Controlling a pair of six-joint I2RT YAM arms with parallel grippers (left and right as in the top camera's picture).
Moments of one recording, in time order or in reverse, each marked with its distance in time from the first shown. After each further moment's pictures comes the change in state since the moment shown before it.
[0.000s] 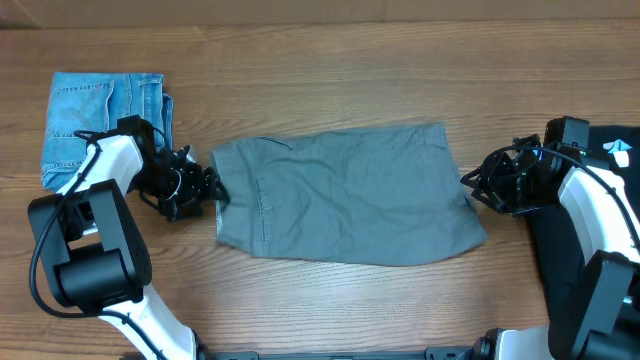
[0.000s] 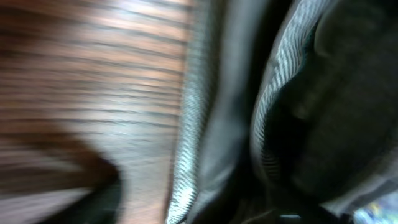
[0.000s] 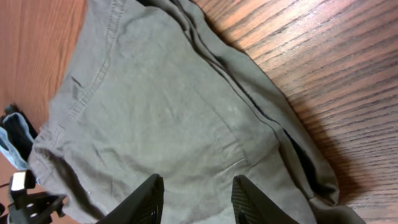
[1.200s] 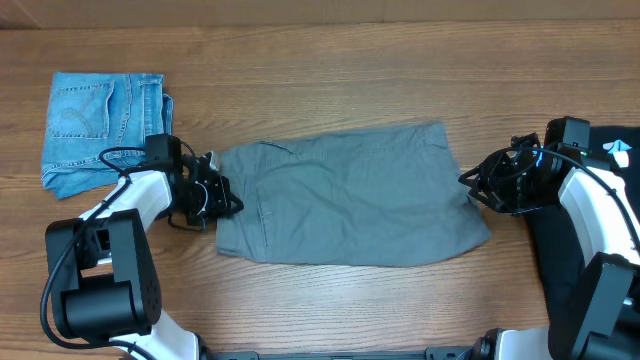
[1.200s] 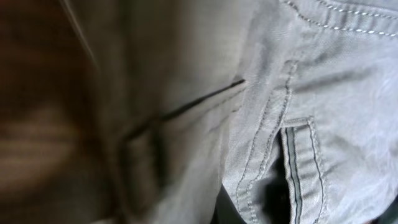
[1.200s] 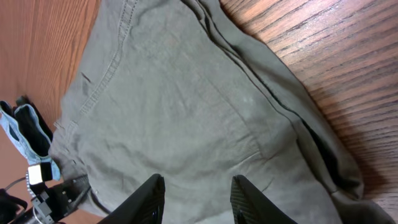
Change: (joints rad) left arm -0.117 -0.161 -0.317 0.415 0.042 -0.156; right arm 0.000 -0.003 0.000 -0.003 -0.039 -0.015
